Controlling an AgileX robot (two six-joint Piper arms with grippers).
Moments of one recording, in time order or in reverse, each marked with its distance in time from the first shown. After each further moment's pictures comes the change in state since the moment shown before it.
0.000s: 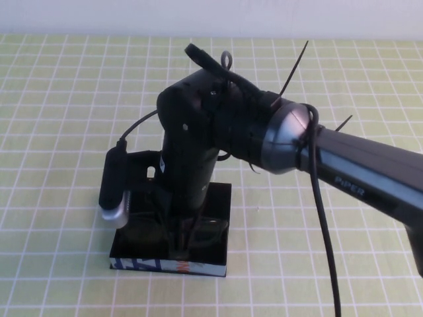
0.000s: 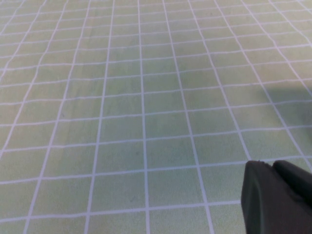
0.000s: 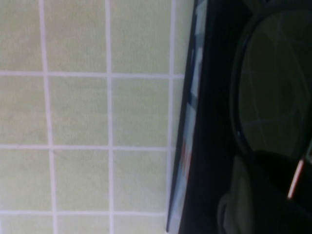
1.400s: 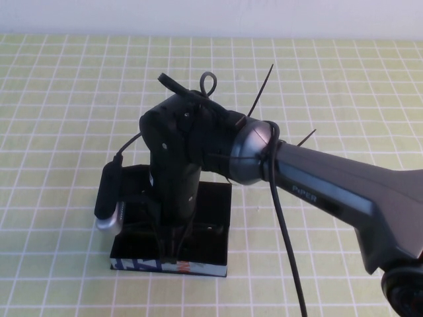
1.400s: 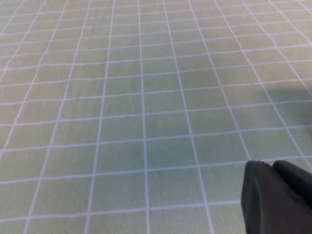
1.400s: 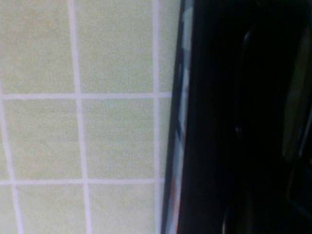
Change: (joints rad) right arm 0.012 0.128 -0.078 -0.034 0.000 0.052; left arm 0.000 0.000 0.000 0.000 0.000 0.000
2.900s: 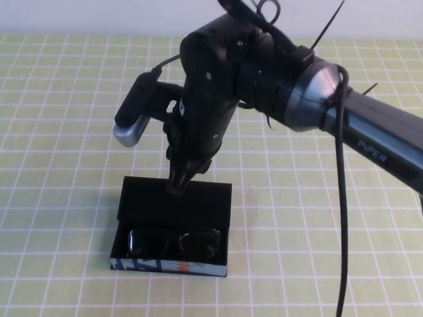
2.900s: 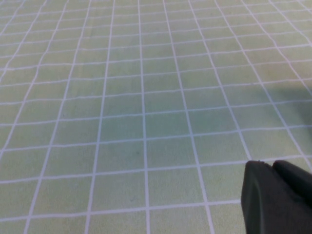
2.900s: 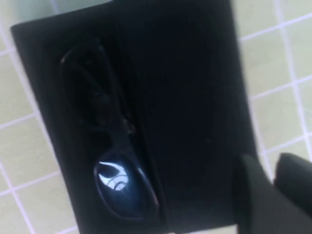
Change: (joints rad) right arm -0.091 -0.113 -0.080 -0.079 0.007 0.247; left arm 0.000 0.000 0.000 0.000 0.000 0.000
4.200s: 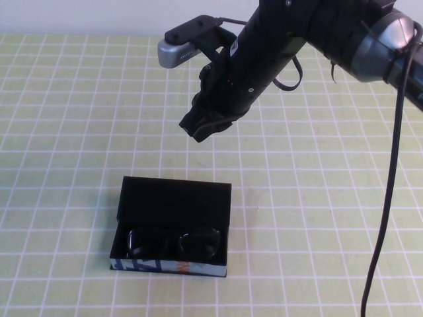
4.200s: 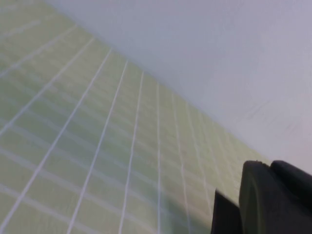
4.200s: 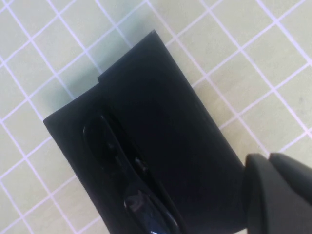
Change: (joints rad) right arm -0.205 -0.037 -0.040 0.326 0.013 0.097; left arm 0.000 0.029 0.000 -0.315 -0.303 -0.423
